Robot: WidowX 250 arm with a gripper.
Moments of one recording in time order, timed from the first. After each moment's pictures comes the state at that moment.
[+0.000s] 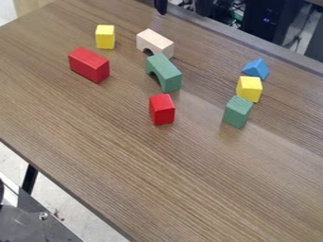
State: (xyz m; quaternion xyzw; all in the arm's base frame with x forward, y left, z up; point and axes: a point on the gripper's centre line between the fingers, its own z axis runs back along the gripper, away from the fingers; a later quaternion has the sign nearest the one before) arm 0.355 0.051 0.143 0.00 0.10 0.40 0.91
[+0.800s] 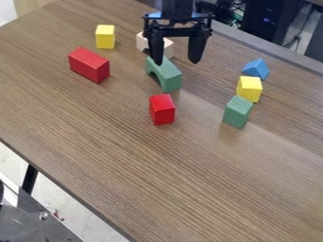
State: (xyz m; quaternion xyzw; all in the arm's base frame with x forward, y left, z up) arm 0.345 0.049 0.074 -0.01 0.09 0.46 0.88
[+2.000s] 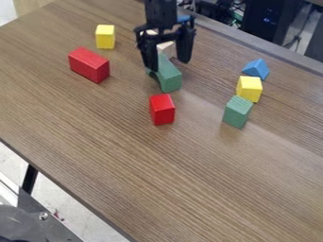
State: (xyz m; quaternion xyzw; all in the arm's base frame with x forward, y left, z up) arm 0.356 0.069 0.045 -0.06 0.10 0.55 0.83
